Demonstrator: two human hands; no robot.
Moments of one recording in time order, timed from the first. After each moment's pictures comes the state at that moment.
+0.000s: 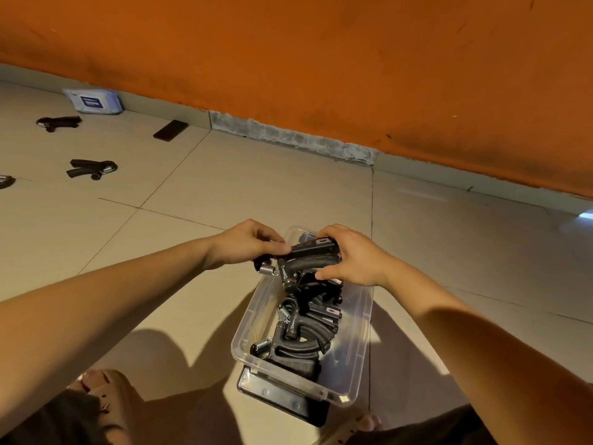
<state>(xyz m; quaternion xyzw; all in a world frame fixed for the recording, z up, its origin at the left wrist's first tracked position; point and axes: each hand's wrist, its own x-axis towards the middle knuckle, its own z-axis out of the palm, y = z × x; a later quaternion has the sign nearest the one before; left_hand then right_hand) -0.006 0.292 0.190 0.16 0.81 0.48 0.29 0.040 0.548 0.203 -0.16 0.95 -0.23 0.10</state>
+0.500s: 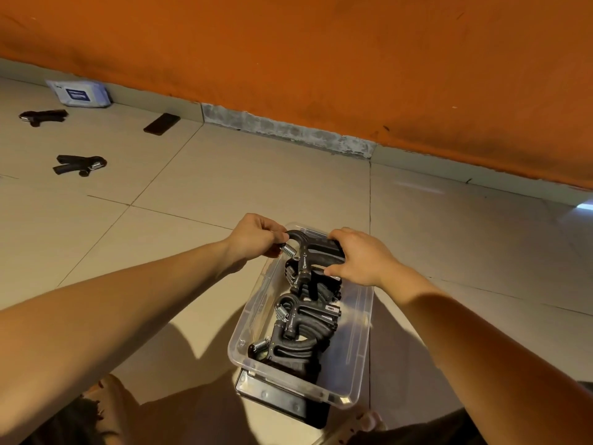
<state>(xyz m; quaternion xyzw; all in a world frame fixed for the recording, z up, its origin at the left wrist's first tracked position) -0.016 0.326 0.166 0.00 0.77 0.60 0.22 0.031 0.561 0.175 -0.09 0.99 -0.11 0.09</state>
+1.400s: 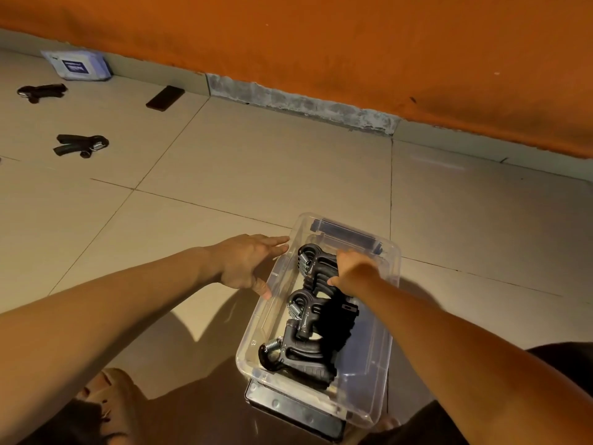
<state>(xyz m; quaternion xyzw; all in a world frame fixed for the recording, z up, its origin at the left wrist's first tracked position) -0.047 0.279 0.112 0.41 0.88 0.02 0.25 -0.009 0.539 0.063 0.04 0.97 0.02 0.25</state>
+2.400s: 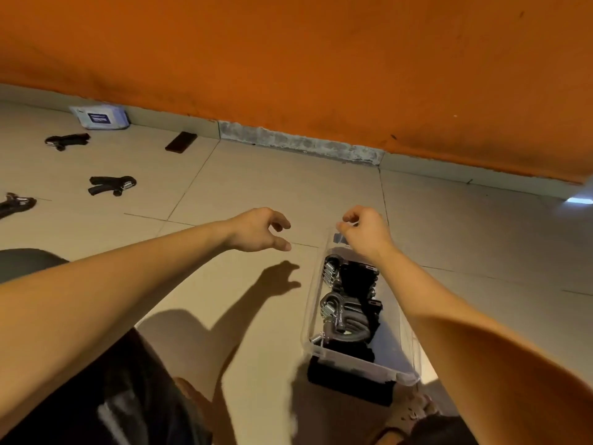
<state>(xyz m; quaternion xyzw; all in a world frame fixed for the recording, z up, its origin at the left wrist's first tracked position) -0.037 0.195 0.223 0.26 0.90 0.26 0.24 0.018 0.442 0.203 0.14 0.94 -0.32 -0.06</state>
